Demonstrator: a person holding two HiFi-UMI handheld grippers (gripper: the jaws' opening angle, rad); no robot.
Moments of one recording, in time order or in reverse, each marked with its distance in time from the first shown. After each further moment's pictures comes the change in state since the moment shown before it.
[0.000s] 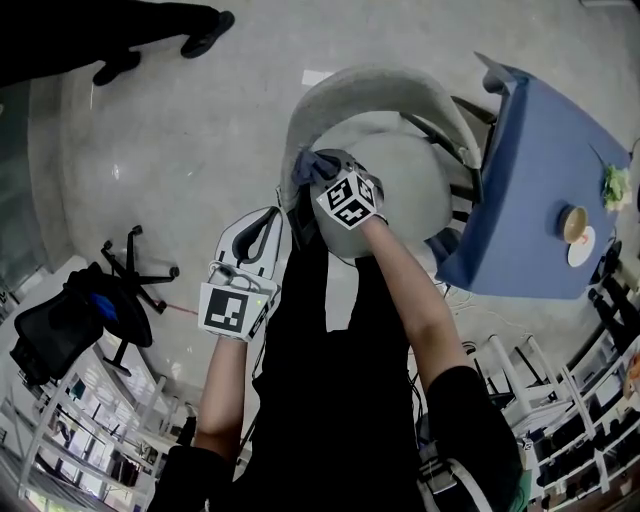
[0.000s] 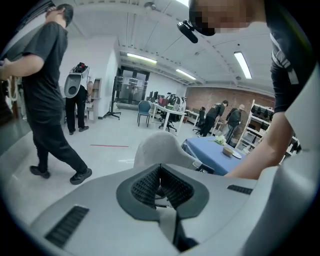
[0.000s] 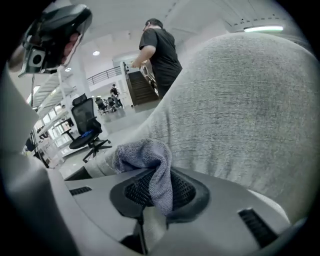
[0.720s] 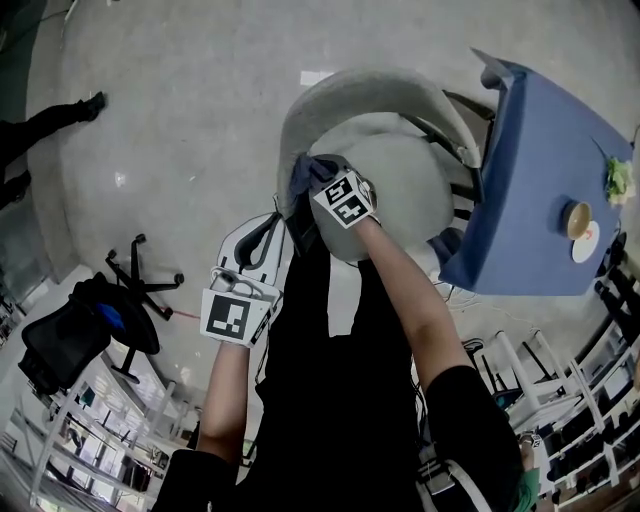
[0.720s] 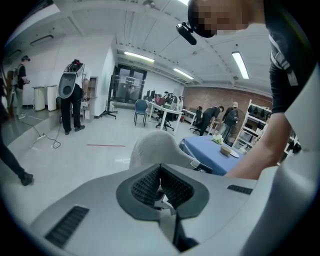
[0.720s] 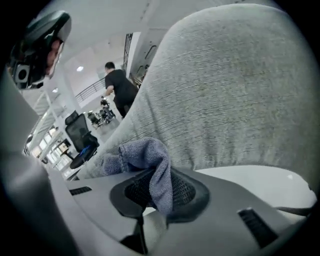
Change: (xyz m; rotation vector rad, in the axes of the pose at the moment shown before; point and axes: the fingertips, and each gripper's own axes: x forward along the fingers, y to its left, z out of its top) left arm 0.016 -0.005 0.000 0.010 0.011 -0.035; right arm 0.019 -0.005 -0.020 0.213 -0.010 0.030
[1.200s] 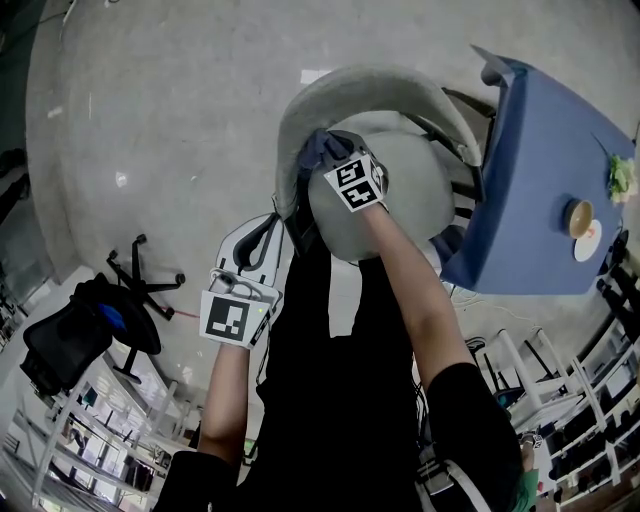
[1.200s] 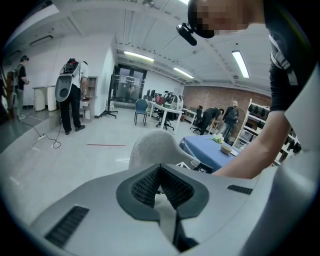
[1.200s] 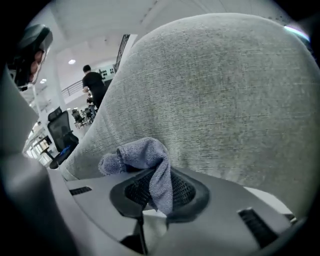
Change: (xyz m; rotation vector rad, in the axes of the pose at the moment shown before) left arm 0.005 -0.002 -0.004 0.006 0.005 0.003; right arm -0.016 -0.071 0.021 -0.011 -0.063 -0.194
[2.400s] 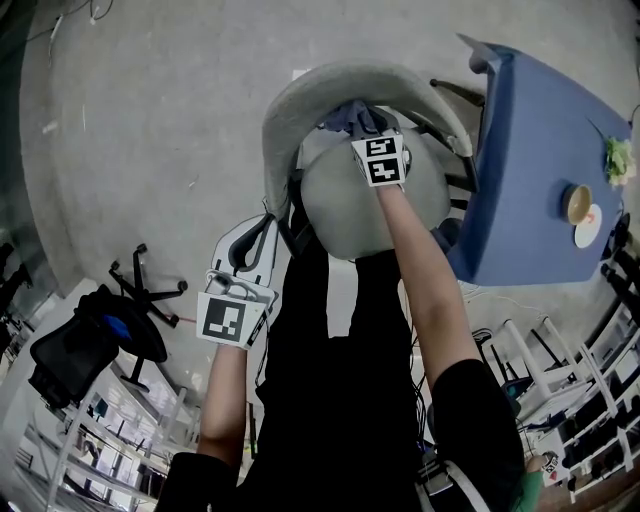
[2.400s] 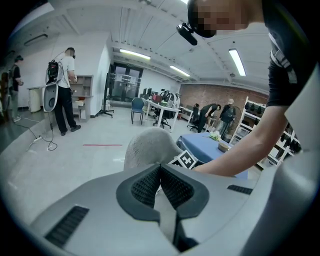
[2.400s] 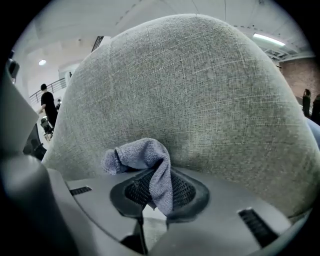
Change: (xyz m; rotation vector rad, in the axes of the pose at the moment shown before) left arm 0.012 -0.007 0.000 0.026 0.021 -0.035; right arm -0.041 -0.121 -0.007 0.173 -0.033 -0.283
